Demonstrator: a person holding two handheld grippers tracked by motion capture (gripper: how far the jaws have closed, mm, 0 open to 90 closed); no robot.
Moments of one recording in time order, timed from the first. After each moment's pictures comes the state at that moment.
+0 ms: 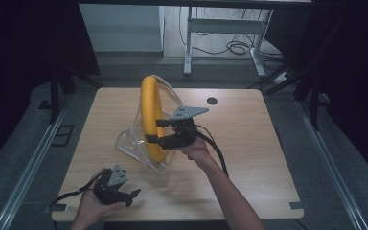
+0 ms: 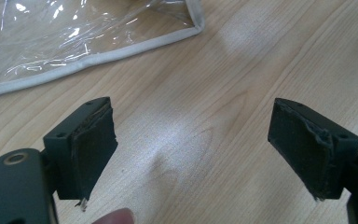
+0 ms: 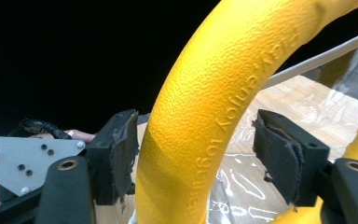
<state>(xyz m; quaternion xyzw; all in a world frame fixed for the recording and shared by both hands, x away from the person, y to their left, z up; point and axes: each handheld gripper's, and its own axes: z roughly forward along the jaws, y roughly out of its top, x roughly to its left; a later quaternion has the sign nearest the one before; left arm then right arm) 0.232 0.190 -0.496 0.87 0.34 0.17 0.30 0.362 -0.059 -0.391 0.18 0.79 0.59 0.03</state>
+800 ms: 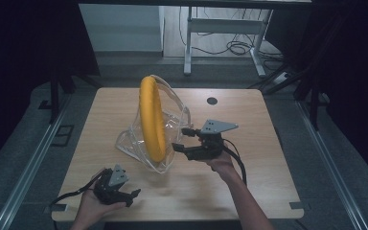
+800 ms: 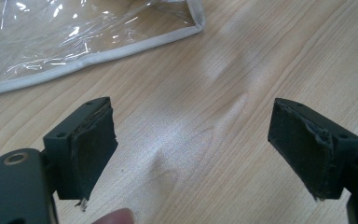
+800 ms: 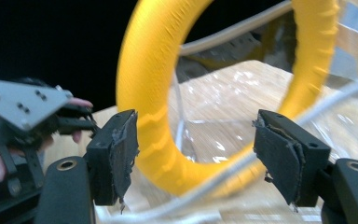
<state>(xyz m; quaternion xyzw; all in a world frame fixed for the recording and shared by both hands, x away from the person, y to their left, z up) 0.232 0.189 -0.497 0.87 0.34 0.17 0.30 0.337 -0.132 -0.416 0.22 0.78 0.58 0.08</state>
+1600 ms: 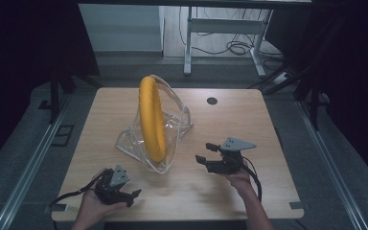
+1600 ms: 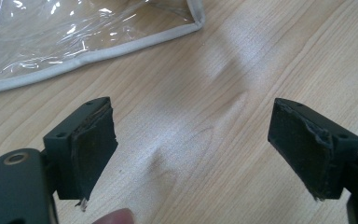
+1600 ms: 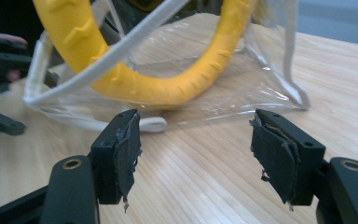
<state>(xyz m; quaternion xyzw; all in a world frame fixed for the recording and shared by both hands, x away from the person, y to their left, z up) 0.233 0.187 -0.499 0.87 0.34 0.17 0.30 0.321 -0.192 -0.473 0.29 0.78 0.53 0.13</state>
